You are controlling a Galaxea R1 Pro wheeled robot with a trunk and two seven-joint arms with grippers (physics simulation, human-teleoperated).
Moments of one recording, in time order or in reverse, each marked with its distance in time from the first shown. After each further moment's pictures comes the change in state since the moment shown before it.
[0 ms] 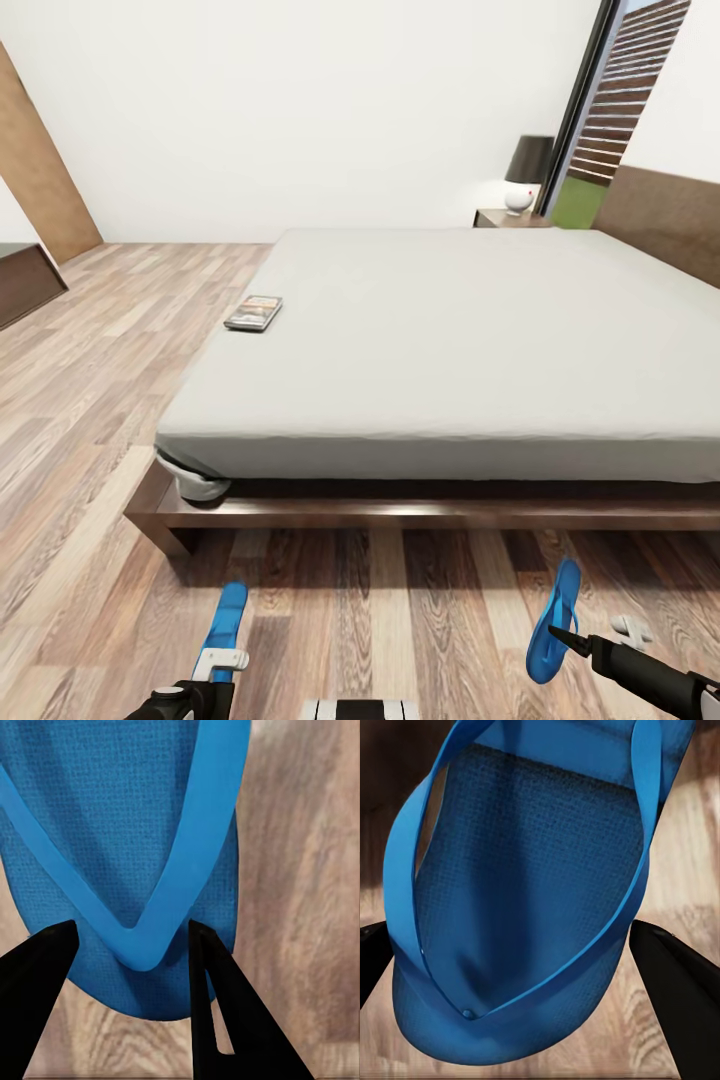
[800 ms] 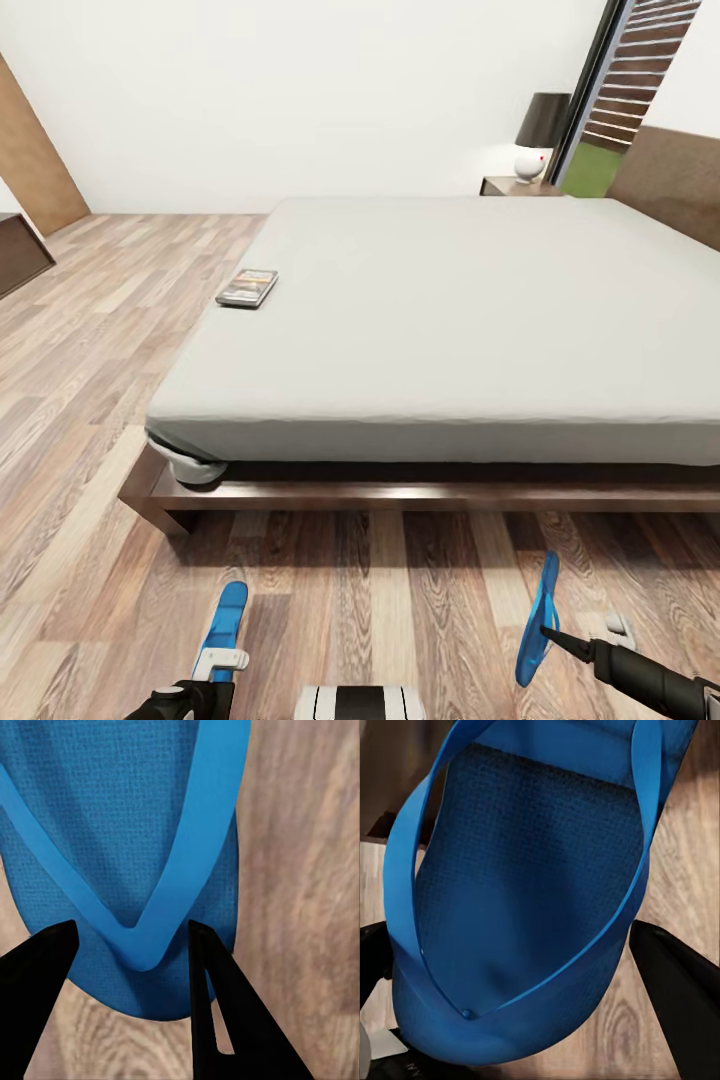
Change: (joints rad) left arm 0.000 0.000 0.000 -0.001 0.000 0.000 0.000; right arm 0.001 -0.004 0.000 0.016 -0.001 0.003 0.347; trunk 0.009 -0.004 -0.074
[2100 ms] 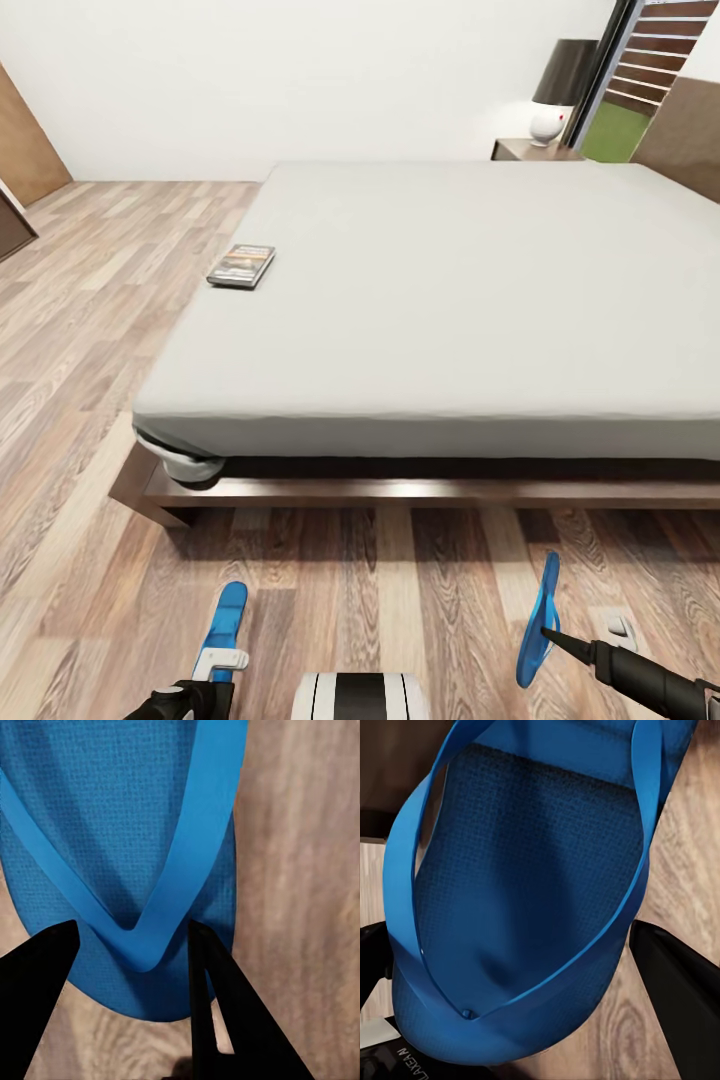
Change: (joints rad) left arm 0.000 0.001 0.001 0.000 -0.001 0.000 -0.001; right arm 0.000 0.000 -0.002 0.007 0.000 -0.004 0.008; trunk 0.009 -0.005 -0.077
